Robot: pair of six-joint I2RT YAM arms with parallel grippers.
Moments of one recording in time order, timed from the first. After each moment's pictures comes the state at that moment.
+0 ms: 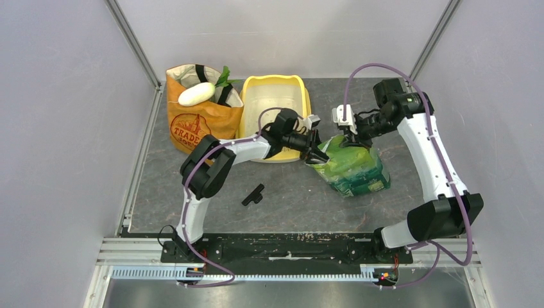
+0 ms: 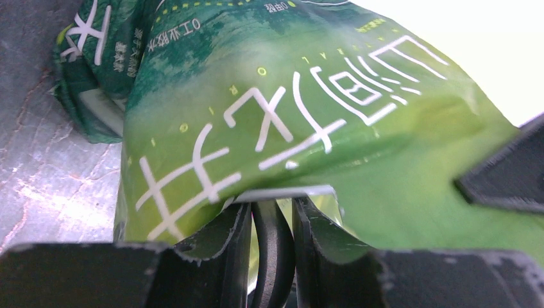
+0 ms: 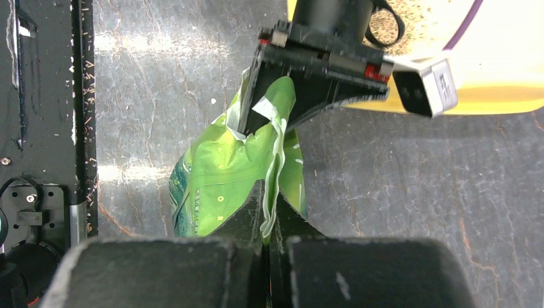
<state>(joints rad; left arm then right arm) -0.72 2.08 1.36 0.32 1.00 -1.20 0.13 1.45 1.60 -1.41 -0.80 -1.40</state>
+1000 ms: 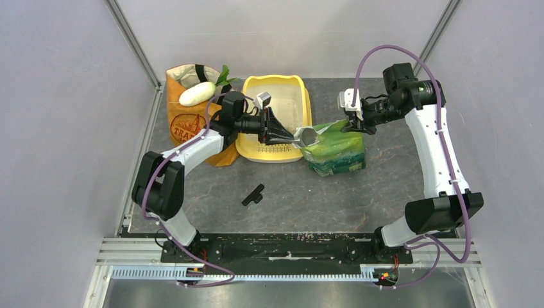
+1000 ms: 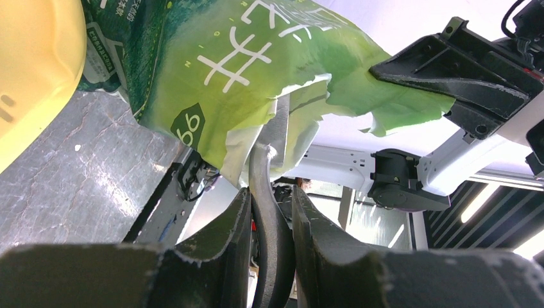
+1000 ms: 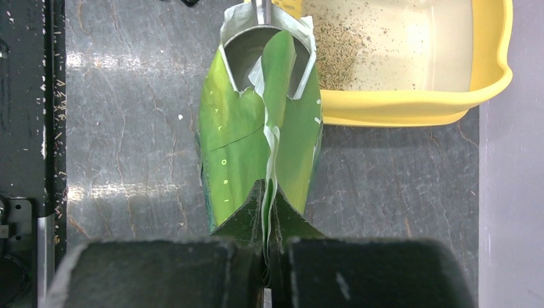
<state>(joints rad) -0.43 1.68 1.16 0.12 1.04 -1.14 0.10 1.52 1.80 -1.46 -0.85 -1.41</state>
